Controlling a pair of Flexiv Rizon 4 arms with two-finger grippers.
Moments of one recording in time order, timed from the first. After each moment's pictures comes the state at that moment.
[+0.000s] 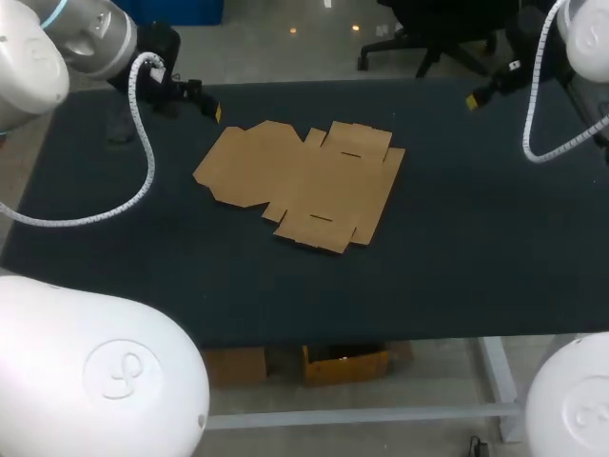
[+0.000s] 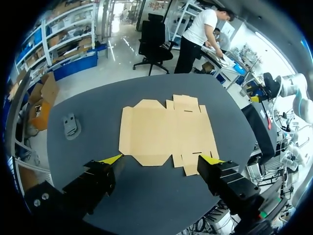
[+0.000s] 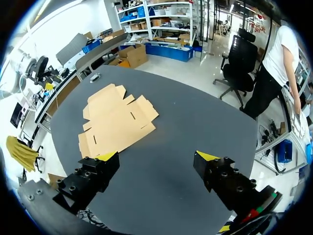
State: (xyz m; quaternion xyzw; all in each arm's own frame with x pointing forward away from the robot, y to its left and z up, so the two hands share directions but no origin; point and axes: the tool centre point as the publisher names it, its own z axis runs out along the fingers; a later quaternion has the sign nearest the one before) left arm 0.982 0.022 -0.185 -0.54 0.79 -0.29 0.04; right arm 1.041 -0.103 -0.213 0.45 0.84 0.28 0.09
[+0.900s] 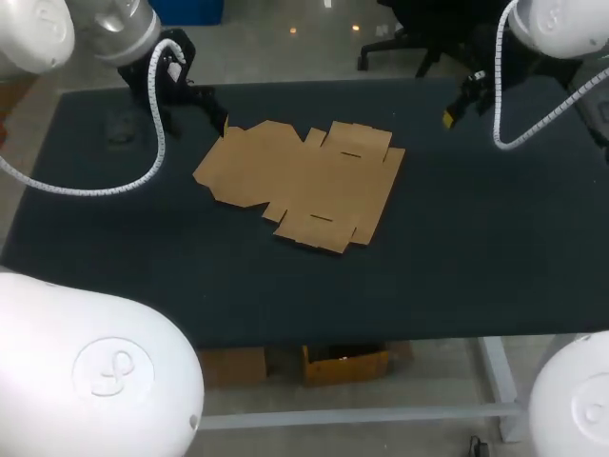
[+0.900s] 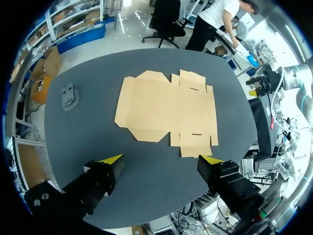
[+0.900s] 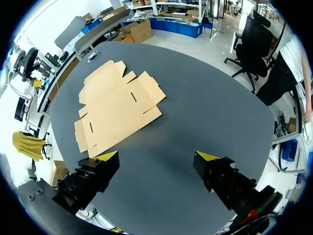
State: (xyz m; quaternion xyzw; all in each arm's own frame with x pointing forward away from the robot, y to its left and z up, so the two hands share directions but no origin) left arm 0.954 0.014 -0.203 -0.60 0.78 -0.19 -0.03; right arm 1.063 -0.077 -0.270 0.44 0.88 0.19 0.00
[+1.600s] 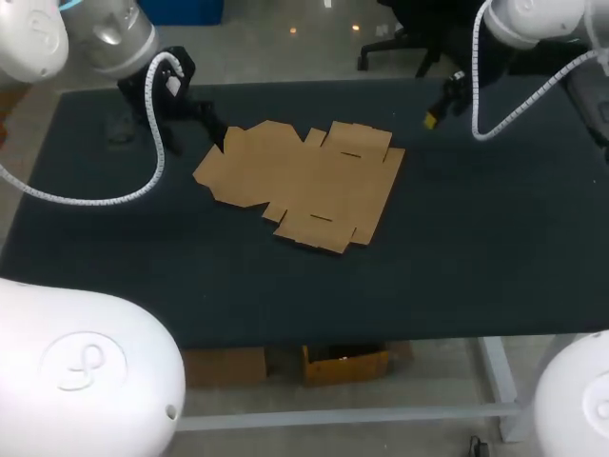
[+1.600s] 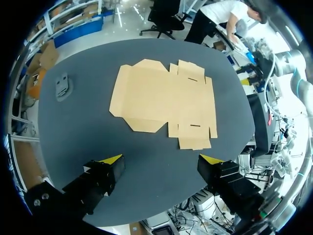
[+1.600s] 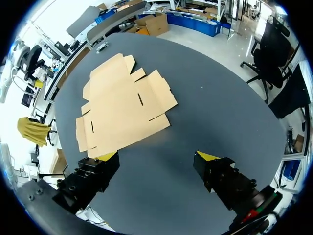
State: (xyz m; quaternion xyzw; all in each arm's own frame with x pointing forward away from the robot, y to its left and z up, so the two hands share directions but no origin) left arm 0.938 0.015 -0.222 -0.59 0.78 -0.18 -0.06; right arm 1.092 -0.047 -0.293 0.39 0.90 0.19 -0.04
